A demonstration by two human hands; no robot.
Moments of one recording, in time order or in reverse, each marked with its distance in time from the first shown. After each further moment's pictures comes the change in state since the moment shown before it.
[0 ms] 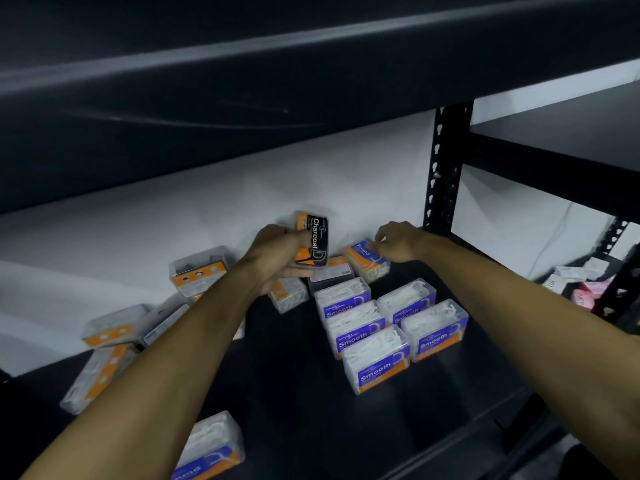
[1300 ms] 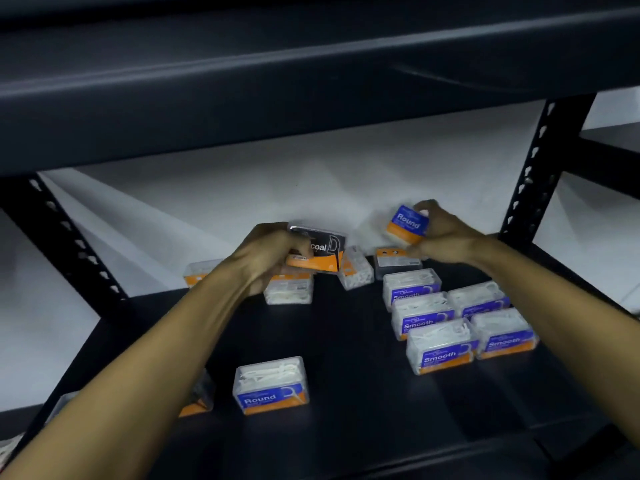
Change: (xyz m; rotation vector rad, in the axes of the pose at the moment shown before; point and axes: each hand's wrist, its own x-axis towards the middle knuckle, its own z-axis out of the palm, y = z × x) left_hand -0.087 -0.026 -0.101 -0.077 0.128 -0.005; right_hand -0.043 -0.065 0.007 0.403 0.070 -0.230
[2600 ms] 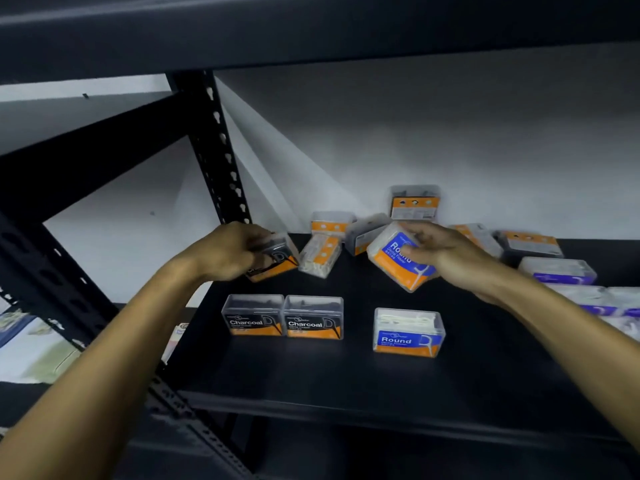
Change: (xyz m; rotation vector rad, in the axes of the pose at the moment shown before) left_hand -0.123 -0.078 -0.222 0.847 0.180 -0.001; right_hand -0.056 -0.126 0.163 0.309 -0.298 -0.184
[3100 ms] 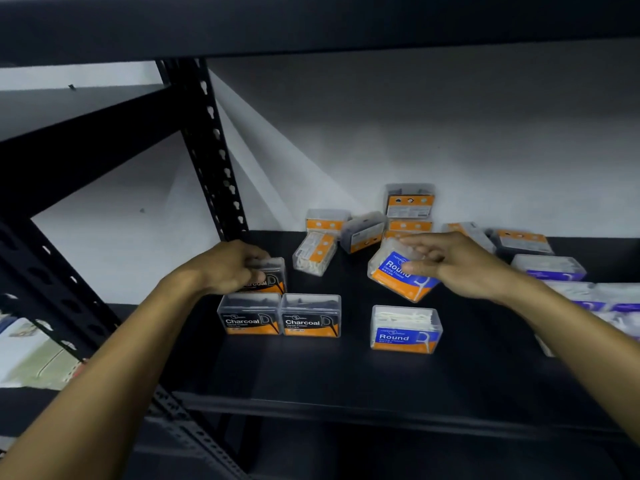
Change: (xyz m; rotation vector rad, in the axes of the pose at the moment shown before) left_hand 0.004 -0.022 0.017 0.086 -0.140 -0.004; right_hand -0.016 -0.003 -0.006 -0.274 -0.013 -0.025
